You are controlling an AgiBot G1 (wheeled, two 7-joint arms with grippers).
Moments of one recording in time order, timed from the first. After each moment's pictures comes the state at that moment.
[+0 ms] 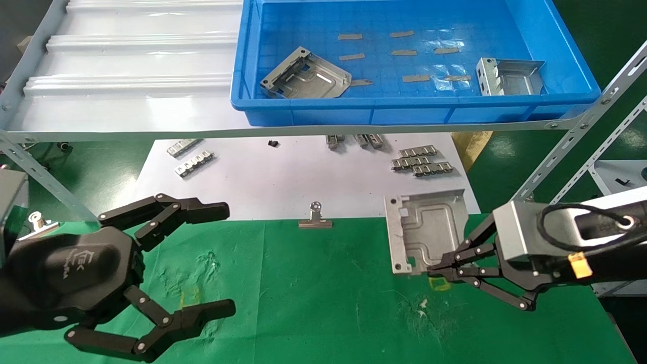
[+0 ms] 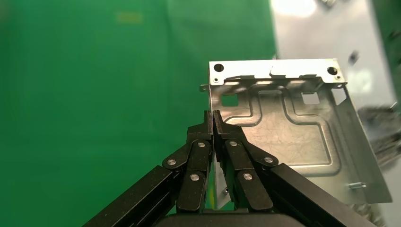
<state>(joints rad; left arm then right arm) -1.08 0.61 0.29 -1.28 0.72 1.49 -0.18 1.80 -0.62 -0.89 1.17 -1.28 -1.56 0.15</state>
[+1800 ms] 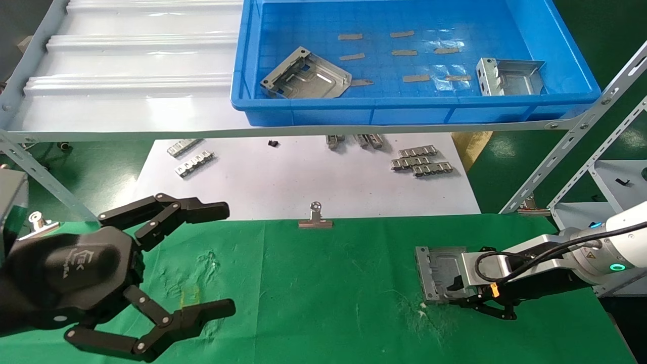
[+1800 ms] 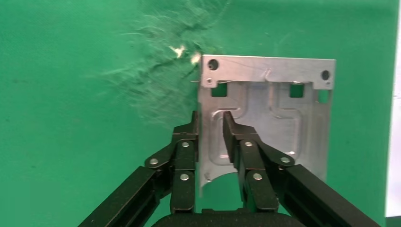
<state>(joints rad) -1.08 0.61 0.29 -1.28 0.72 1.49 -0.18 1.69 -0.85 -1.04 0.71 -1.54 -1.39 -0.17</state>
